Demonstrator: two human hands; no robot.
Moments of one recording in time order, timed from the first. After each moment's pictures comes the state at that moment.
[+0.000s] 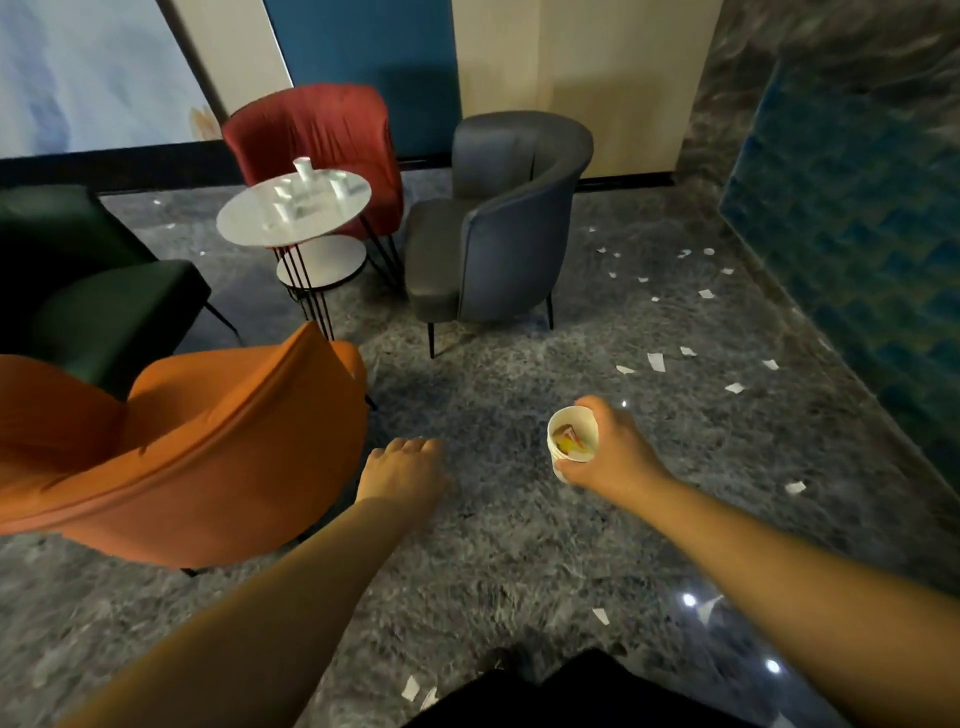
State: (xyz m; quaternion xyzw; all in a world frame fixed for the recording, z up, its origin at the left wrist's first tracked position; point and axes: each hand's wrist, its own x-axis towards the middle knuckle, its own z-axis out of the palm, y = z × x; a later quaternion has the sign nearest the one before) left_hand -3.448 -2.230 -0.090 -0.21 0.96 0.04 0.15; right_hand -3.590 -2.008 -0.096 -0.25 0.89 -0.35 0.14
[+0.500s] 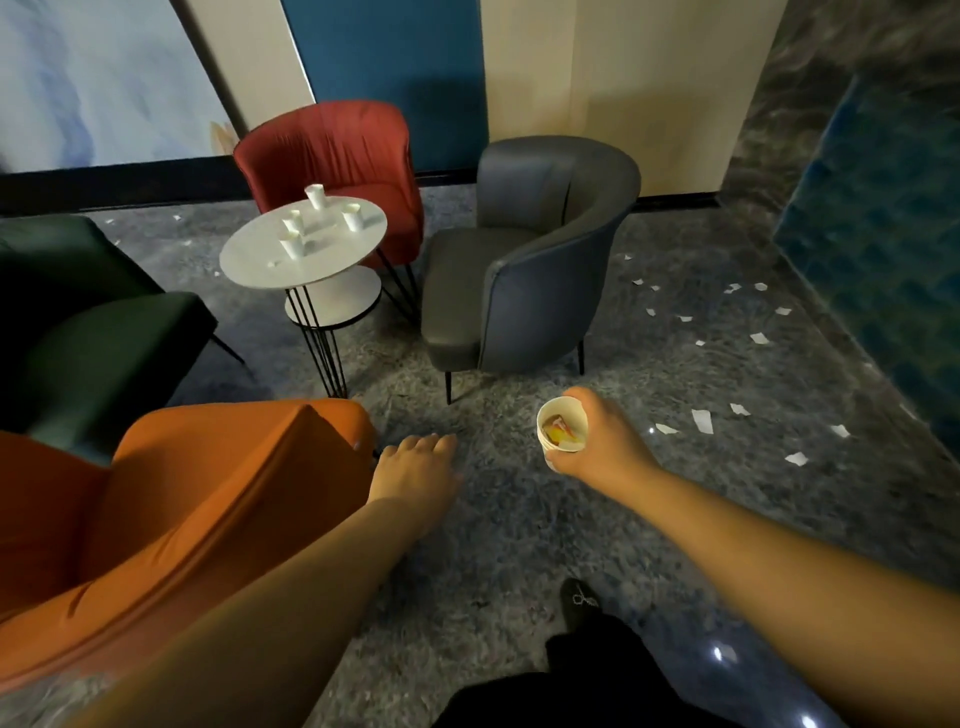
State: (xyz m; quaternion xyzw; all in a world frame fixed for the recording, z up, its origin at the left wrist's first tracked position) left_hand -3.647 -2.370 -0.089 -0.22 0.97 0.04 0.12; right_hand -3.797 -2.178 -0.089 -0.29 0.87 -0.37 0.13
